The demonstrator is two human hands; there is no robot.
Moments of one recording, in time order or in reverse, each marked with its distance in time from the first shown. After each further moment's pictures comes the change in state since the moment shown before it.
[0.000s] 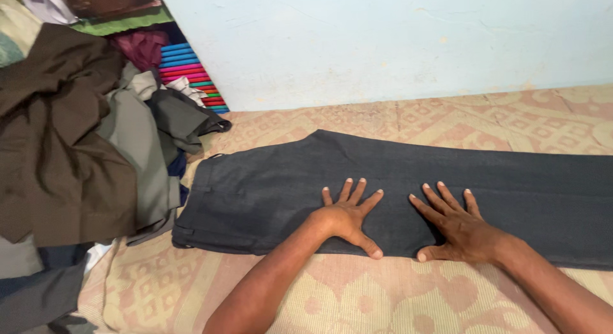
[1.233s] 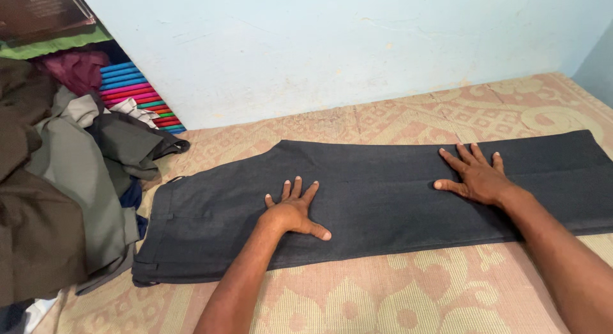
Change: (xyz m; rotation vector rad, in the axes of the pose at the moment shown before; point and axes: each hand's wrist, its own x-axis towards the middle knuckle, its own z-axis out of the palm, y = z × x) left_hand -0.010 -0.040 -0.033 -0.039 -0.009 -0.296; right_hand 0.036 0.162 0.023 0.043 0.290 0.419
